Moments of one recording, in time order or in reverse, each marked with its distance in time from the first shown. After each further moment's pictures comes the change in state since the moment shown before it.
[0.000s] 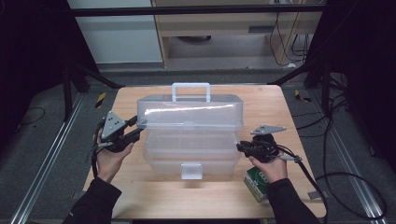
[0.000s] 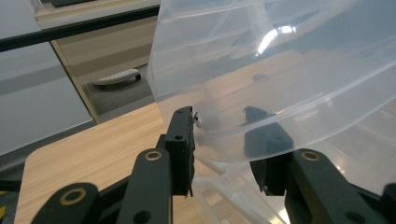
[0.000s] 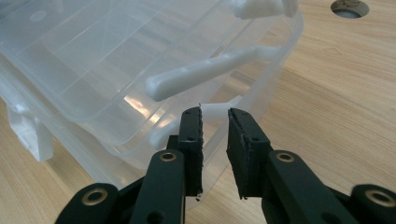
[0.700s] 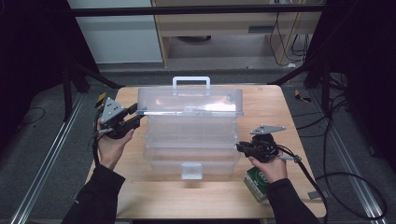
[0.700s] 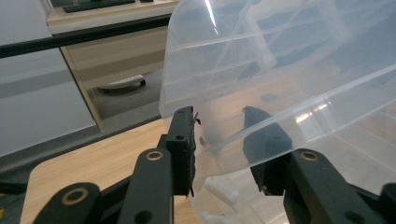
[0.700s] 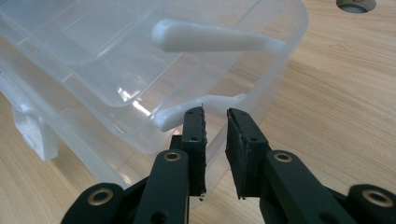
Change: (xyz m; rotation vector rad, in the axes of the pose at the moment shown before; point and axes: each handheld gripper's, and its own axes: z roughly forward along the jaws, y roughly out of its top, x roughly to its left) left arm 0.014 0.028 0.016 -0.024 0.028 -0.041; right arm 0.001 0.000 0.001 0.012 0.013 0.018
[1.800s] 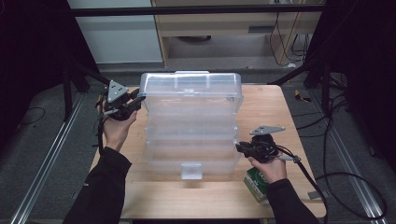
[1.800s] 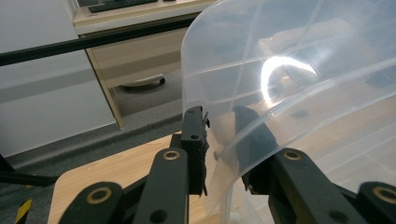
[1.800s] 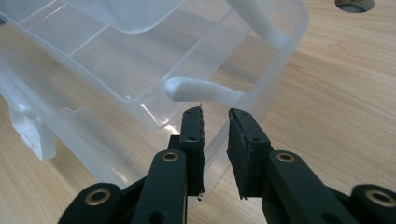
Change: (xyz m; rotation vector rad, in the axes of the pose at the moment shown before) left arm 0.014 0.030 0.032 0.022 0.087 -0.013; right arm 0.001 -0.001 0.001 0.000 -0.008 -0.003
